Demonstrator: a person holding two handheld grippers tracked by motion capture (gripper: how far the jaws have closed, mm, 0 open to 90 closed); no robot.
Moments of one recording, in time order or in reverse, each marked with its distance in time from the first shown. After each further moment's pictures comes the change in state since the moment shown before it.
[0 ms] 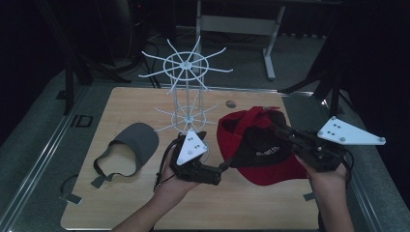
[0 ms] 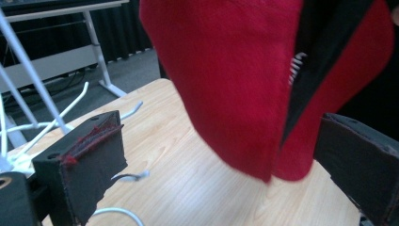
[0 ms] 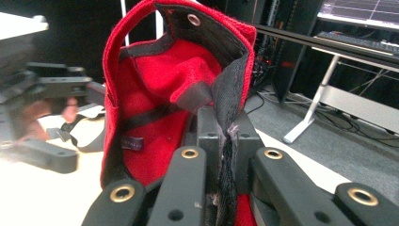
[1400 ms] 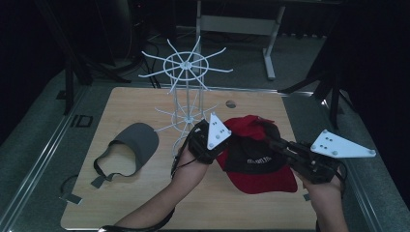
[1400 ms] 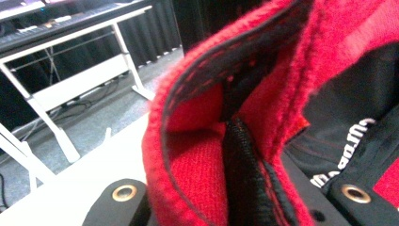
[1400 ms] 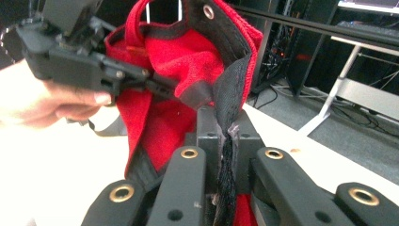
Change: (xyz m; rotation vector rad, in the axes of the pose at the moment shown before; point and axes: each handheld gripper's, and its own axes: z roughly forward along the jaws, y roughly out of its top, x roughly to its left) left arm -0.002 0.033 0.036 0.045 0.118 0.135; right arm 0.013 -0.024 -0.001 0.029 0.049 -0.001
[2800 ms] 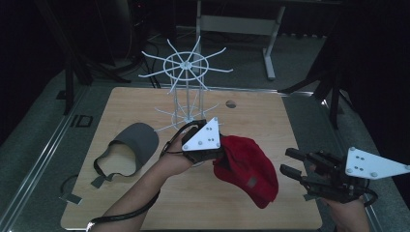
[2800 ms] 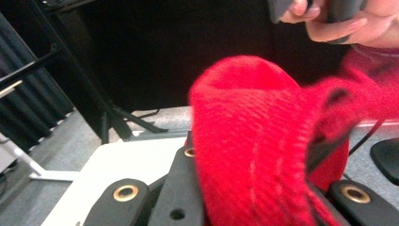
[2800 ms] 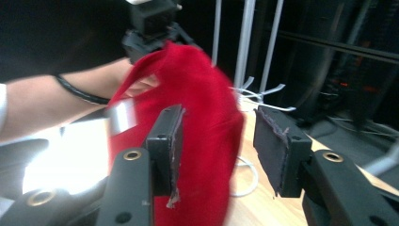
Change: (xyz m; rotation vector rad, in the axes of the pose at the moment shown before) left arm 0.022 0.001 -0.015 -0.193 -0.509 0.283; right arm -0.005 -0.010 -0.044 -0.100 0.236 -0.043
